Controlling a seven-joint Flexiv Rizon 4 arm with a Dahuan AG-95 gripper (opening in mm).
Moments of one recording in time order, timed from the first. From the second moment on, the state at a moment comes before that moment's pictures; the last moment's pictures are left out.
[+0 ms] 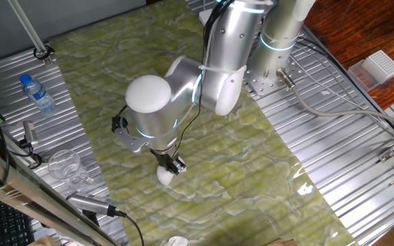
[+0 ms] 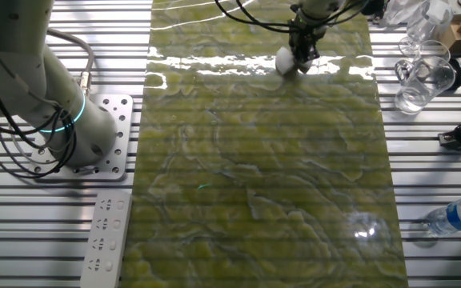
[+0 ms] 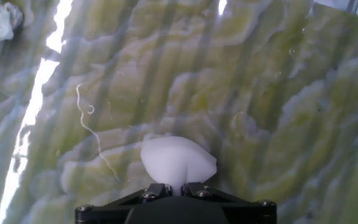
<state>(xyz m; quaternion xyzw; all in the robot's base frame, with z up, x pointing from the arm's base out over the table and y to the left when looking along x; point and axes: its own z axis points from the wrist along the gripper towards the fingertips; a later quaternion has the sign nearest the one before) 0.520 0.224 0.009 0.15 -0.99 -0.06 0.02</state>
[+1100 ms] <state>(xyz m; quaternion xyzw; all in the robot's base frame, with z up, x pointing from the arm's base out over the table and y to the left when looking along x) 0.461 0.247 0.015 0.12 -0.99 -0.07 0.04</state>
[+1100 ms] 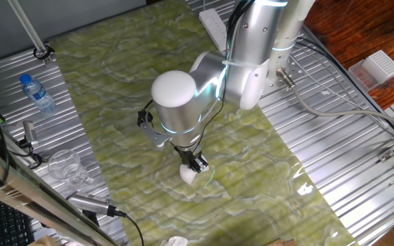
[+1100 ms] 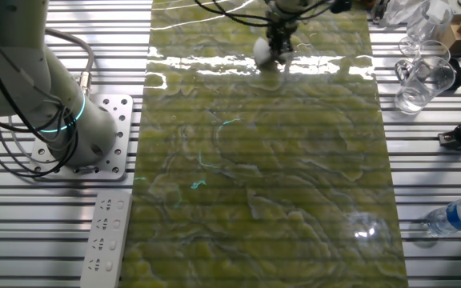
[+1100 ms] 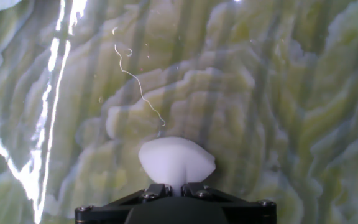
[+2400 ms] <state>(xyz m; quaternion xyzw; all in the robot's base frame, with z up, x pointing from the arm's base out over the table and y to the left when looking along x) 0.476 0.239 0.022 0.15 -0.99 -0.05 0.01</state>
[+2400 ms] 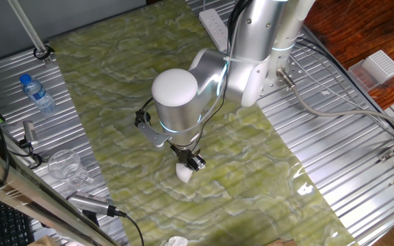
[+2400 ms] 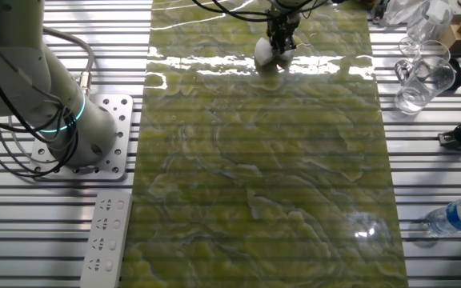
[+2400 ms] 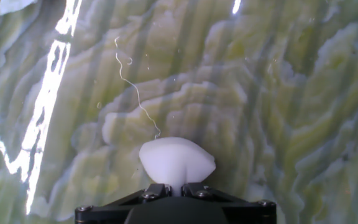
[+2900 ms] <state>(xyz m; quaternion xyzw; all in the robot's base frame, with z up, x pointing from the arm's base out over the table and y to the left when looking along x) 0.495 0.240 0.026 0.16 -0.99 -0.05 0.01</state>
